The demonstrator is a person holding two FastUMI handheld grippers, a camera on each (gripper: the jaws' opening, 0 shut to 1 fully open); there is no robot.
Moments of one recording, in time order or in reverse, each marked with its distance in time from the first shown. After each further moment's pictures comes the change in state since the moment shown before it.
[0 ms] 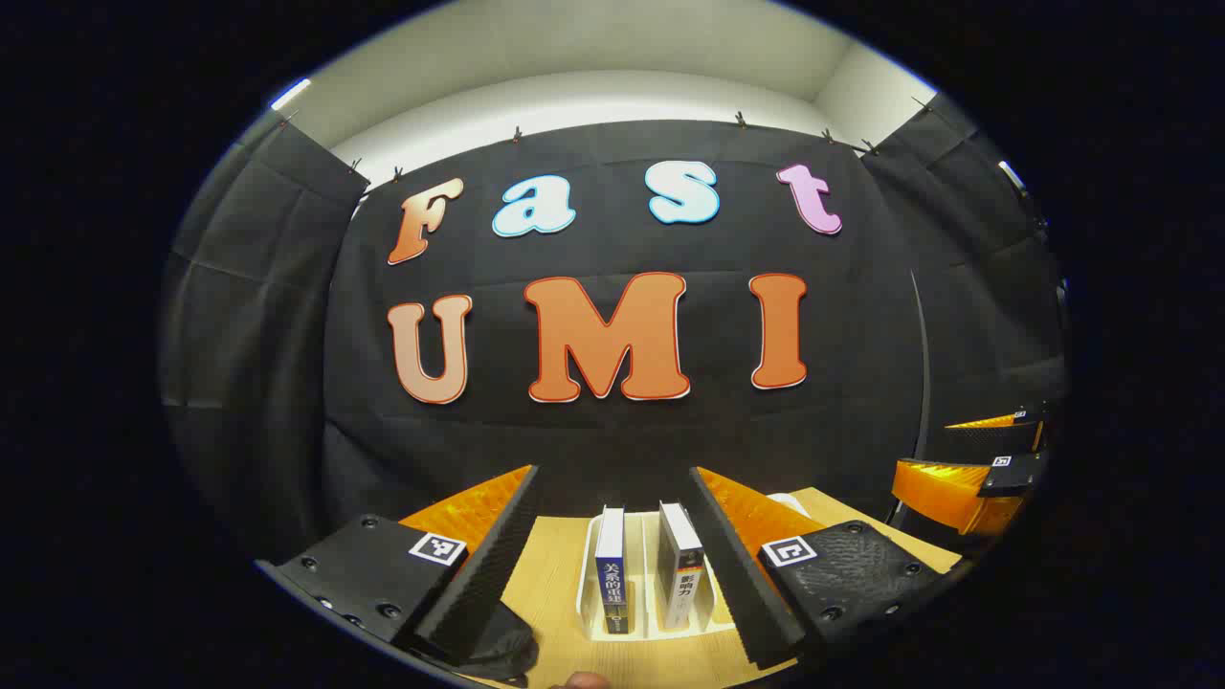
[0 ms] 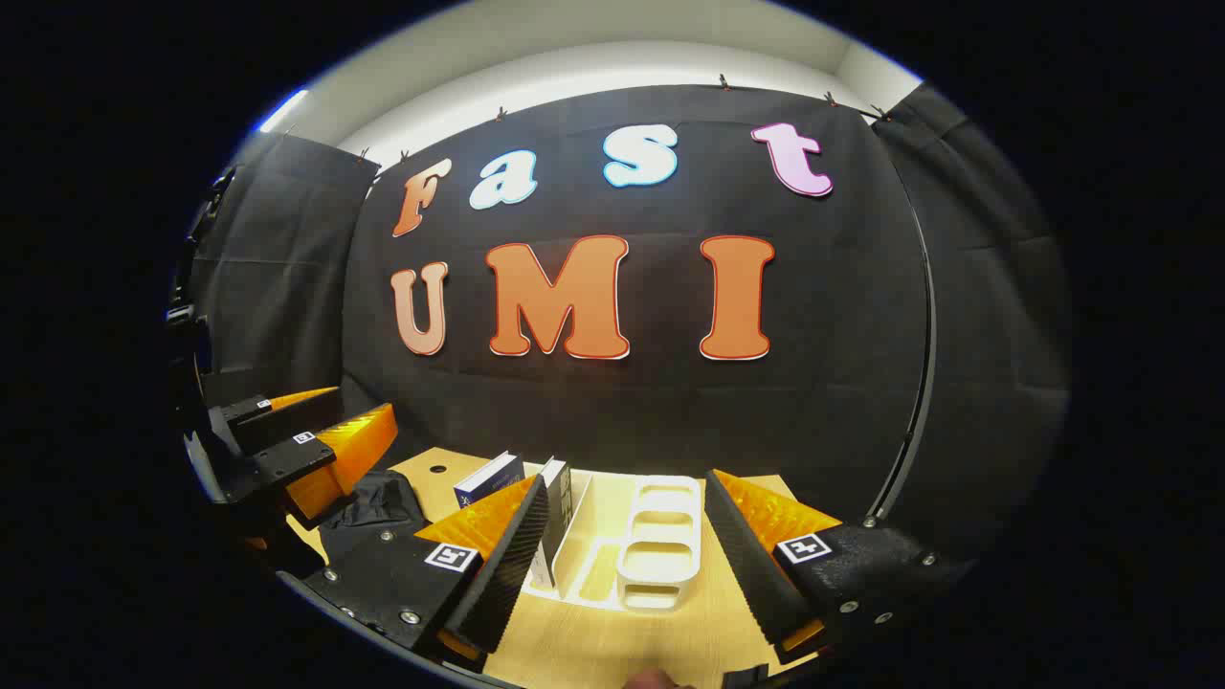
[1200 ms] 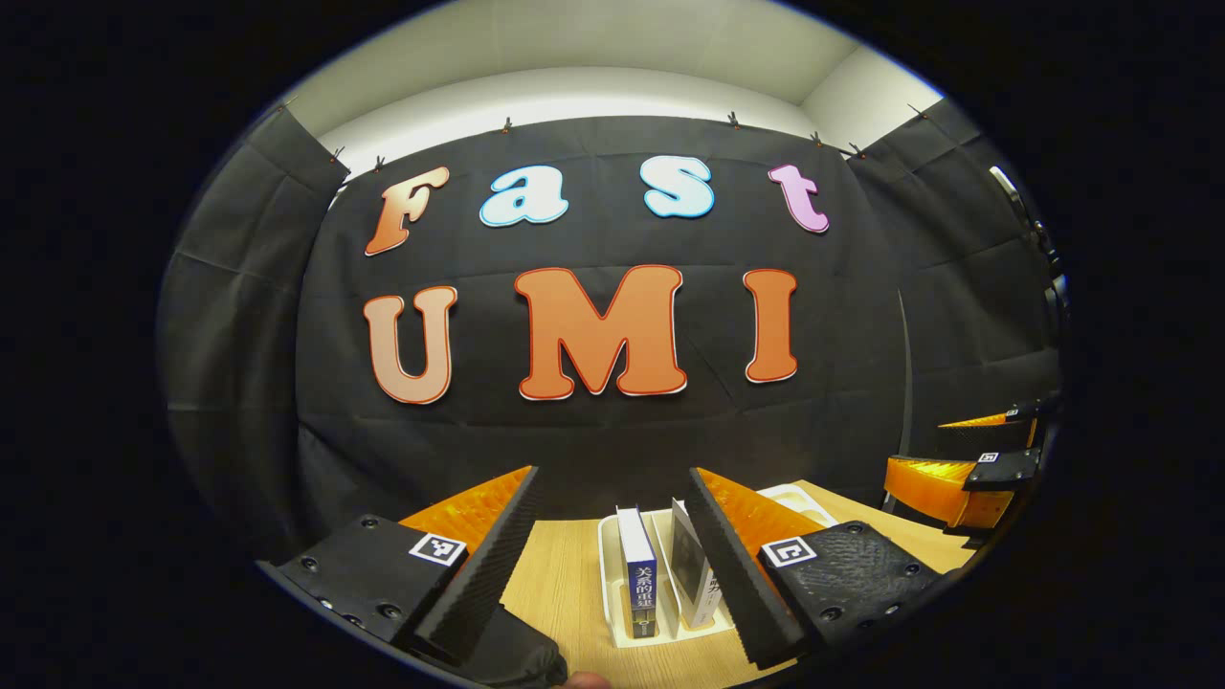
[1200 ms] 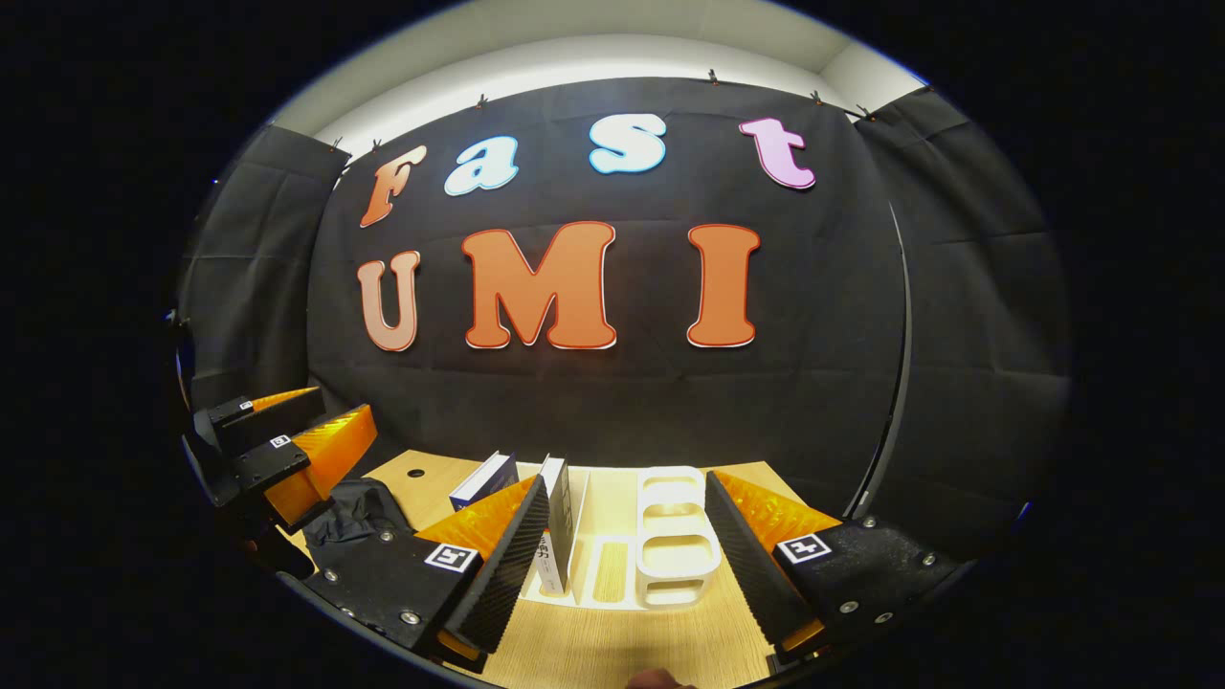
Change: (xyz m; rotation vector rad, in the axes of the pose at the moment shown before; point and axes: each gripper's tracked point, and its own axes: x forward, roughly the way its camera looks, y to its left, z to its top) left arm 0.023 0.044 -0.017 -0.001 0.014 -0.093; right arm 0.016 0.037 -0.010 0.009 0.045 -0.088
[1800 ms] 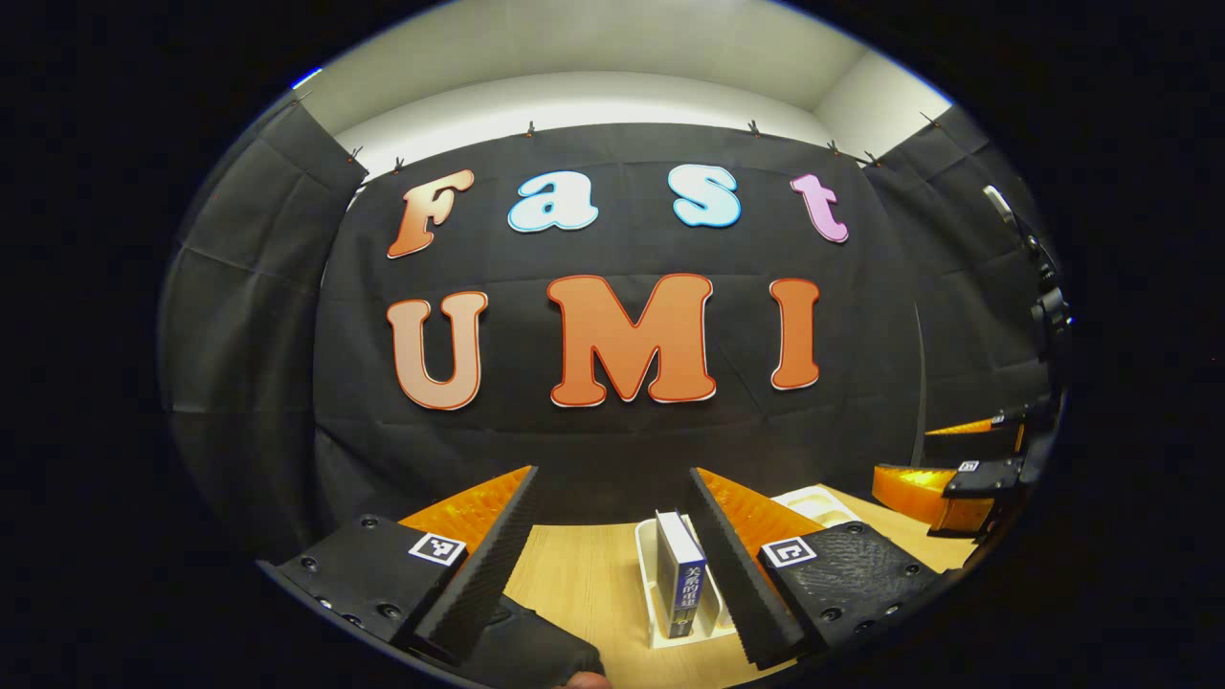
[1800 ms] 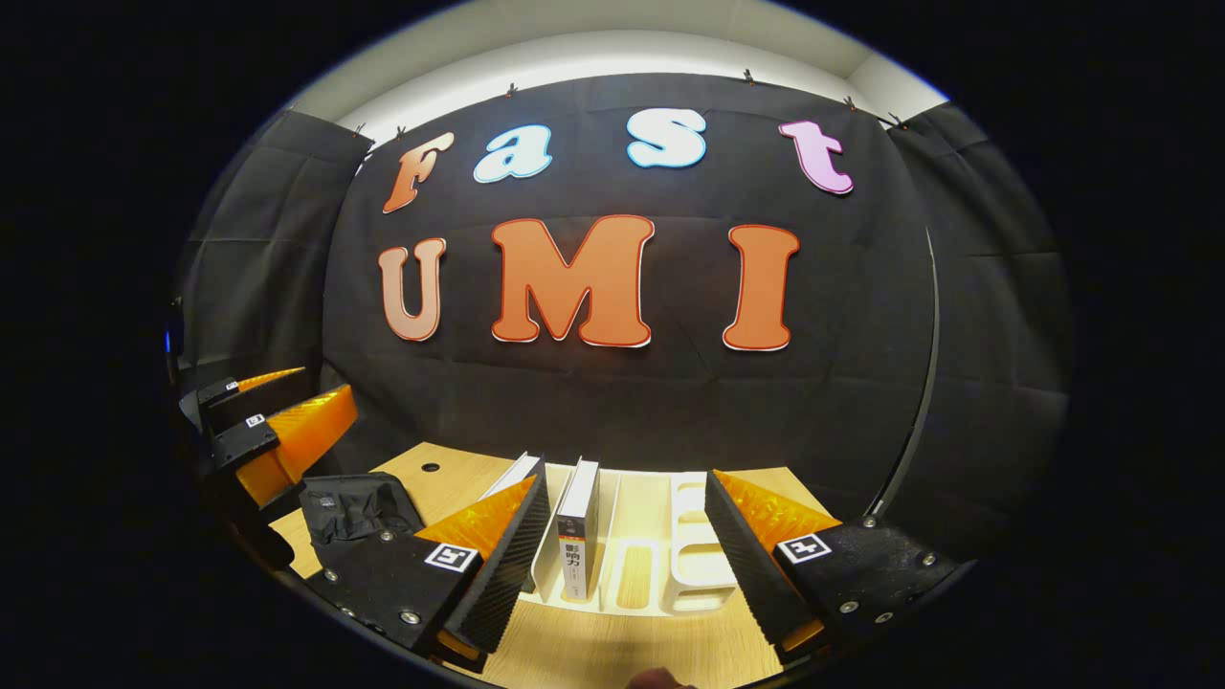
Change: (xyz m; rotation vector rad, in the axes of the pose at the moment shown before) left arm -0.006 0.060 -0.001 0.010 -0.011 0.021; right arm 0.022 0.049 0.003 -0.043 0.014 0.040
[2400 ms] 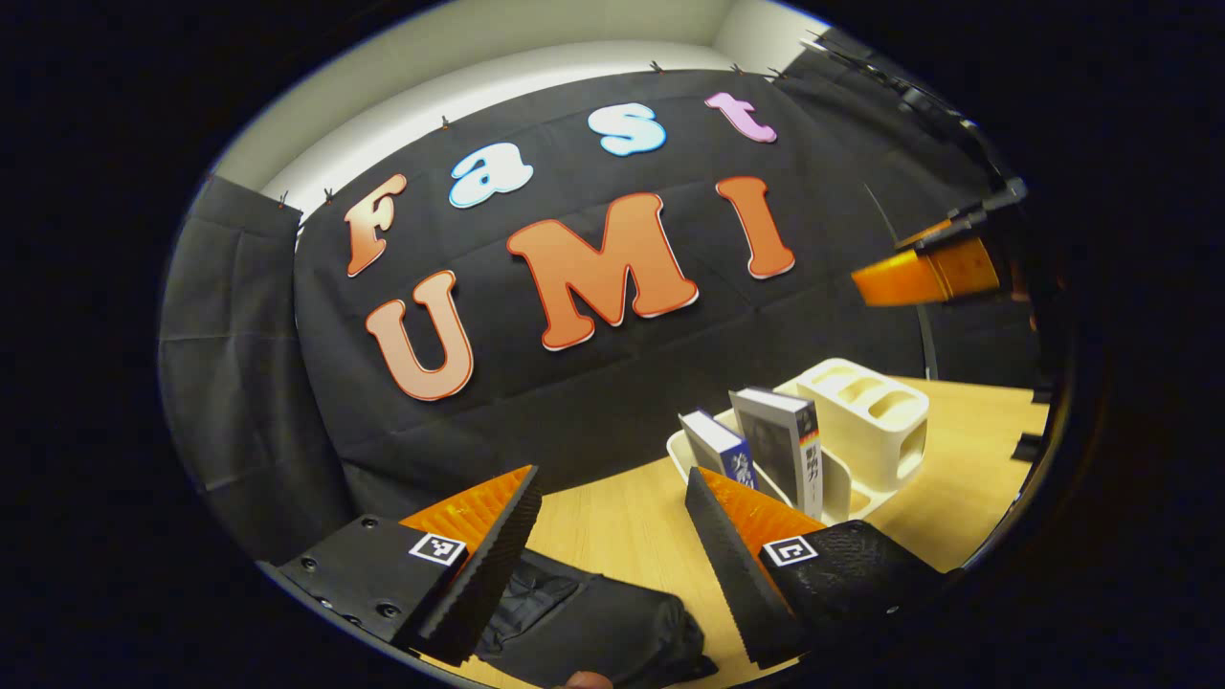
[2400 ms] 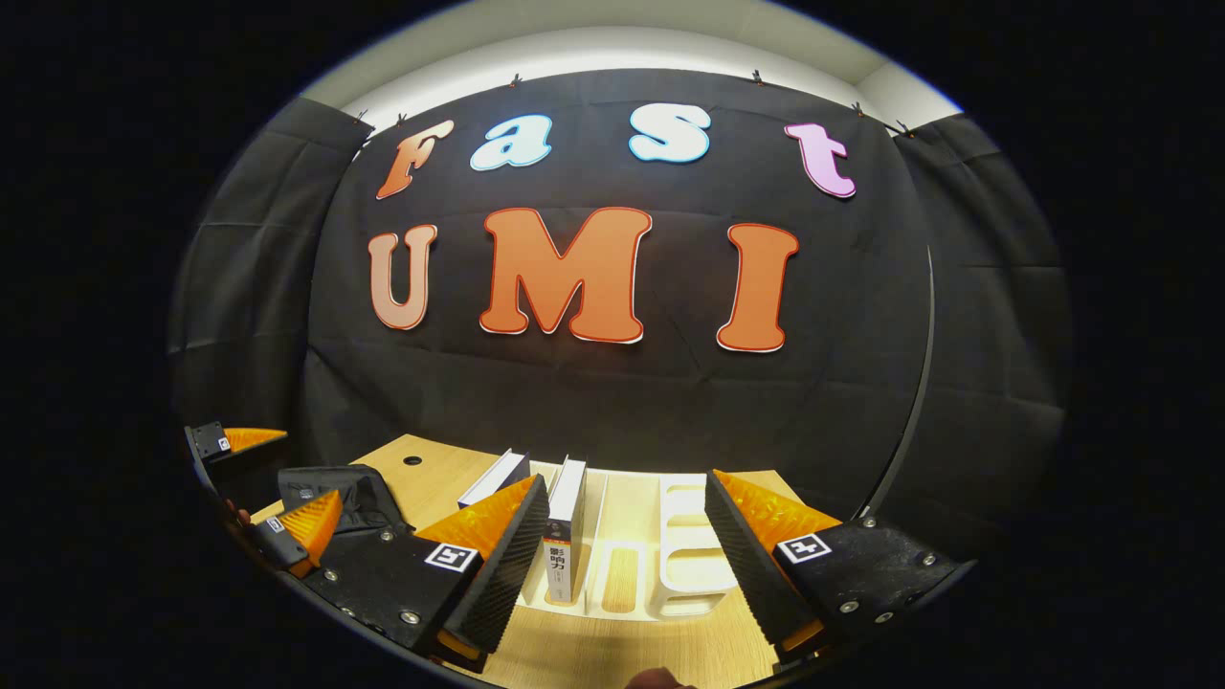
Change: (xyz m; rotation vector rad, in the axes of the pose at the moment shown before) left arm -0.024 0.012 -0.115 0.338 0.160 -0.021; right arm 0.013 -0.010 -0.002 -0.037 0.009 -0.045
